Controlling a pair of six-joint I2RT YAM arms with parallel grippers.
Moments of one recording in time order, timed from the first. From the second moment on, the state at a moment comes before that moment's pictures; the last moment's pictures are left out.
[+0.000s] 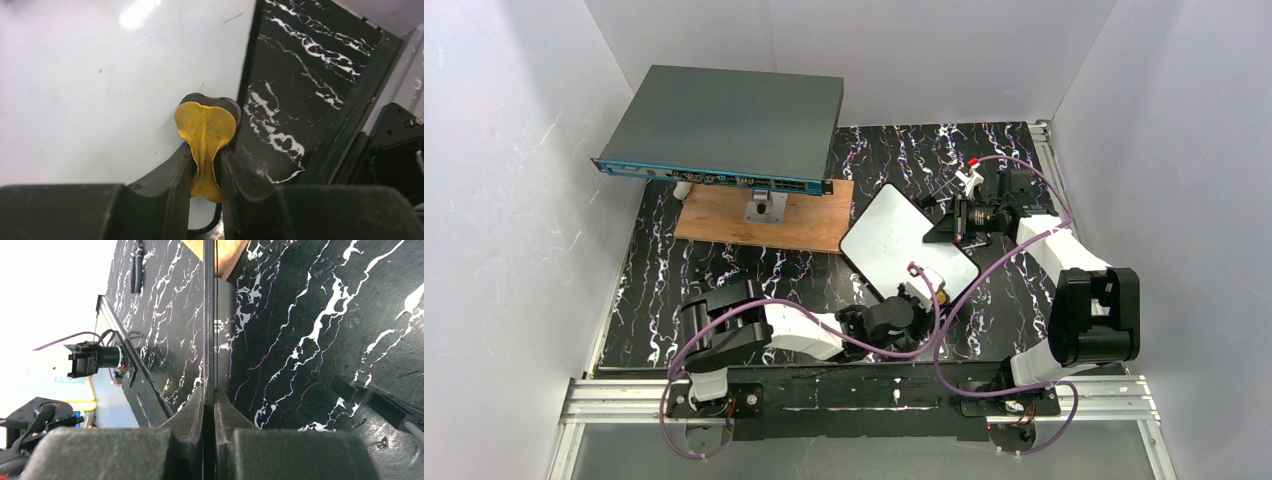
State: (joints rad) left arm -1.32 1.80 0.84 0.65 -0.38 -0.27; right arm 0.08 1.50 0.97 -0.36 -1.00 0.15
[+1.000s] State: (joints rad) left arm -1.40 1.87 1.04 0.36 -0.59 -0.23; right arm 0.08 1.50 0.97 -0.36 -1.00 0.13
